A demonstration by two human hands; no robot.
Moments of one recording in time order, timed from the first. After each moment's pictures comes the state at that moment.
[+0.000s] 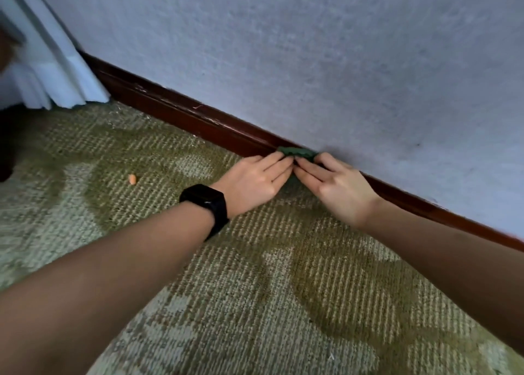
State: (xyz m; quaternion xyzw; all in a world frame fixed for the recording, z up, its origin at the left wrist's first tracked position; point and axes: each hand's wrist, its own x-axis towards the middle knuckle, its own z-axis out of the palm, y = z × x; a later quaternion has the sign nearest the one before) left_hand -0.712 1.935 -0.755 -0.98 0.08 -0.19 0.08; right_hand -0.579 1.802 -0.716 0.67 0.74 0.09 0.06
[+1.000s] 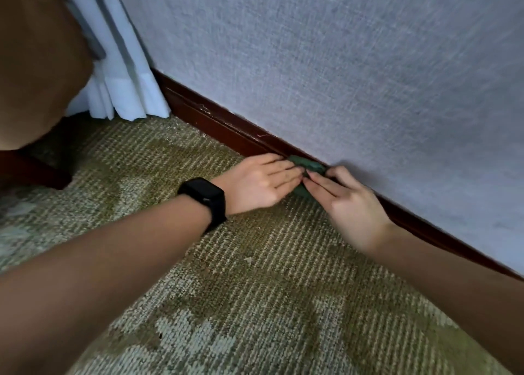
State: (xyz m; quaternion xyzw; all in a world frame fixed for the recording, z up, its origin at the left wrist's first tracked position) left_hand -0.748 2.030 -0.760 -0.97 0.12 -0.22 0.05; right_hand -0.612 1.881 -0.727 0.69 0.72 0.05 0.00
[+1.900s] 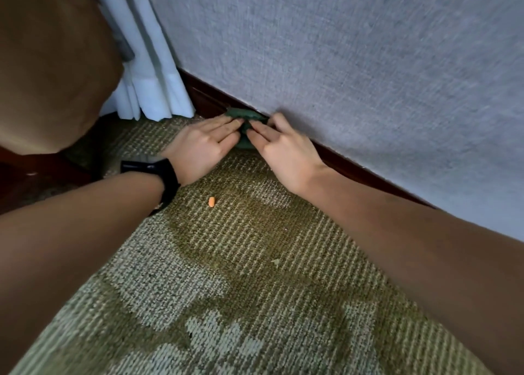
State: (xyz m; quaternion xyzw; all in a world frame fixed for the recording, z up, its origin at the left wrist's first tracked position) left_hand -0.821 2.107 -0.746 -0.98 -0.12 -0.09 0.09; right_hand -0.676 2.005 -0.722 0.68 0.73 0.01 0.02
